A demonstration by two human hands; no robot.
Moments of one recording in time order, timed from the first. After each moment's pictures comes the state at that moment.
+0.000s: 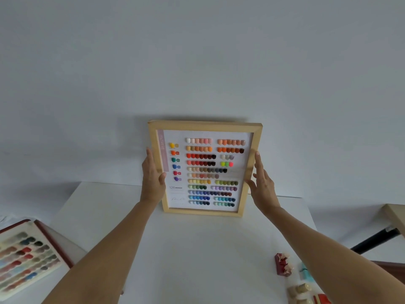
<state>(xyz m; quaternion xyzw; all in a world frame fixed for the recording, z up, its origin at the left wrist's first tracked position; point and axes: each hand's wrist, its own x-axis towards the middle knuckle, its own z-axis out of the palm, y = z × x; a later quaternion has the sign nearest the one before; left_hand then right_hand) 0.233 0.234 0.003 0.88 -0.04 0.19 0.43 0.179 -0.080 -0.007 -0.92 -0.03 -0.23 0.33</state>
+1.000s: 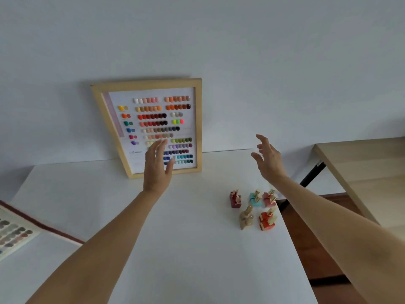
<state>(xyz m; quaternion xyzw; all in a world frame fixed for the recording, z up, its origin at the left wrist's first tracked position) 0.109 0.123 -0.016 0.88 -0.21 0.22 0.36 0.034 -0.202 -0.002 -0.92 0.10 -0.21 0.31</state>
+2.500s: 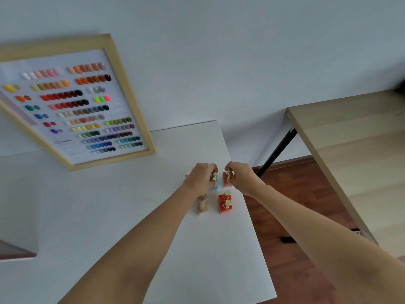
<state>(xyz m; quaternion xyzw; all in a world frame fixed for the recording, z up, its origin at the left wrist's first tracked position) 0.044 -0.125 -0.105 0.91 -0.31 -0.17 0.23 -0.025 -0.280 -0.092 -0.96 0.09 0.09 0.27</state>
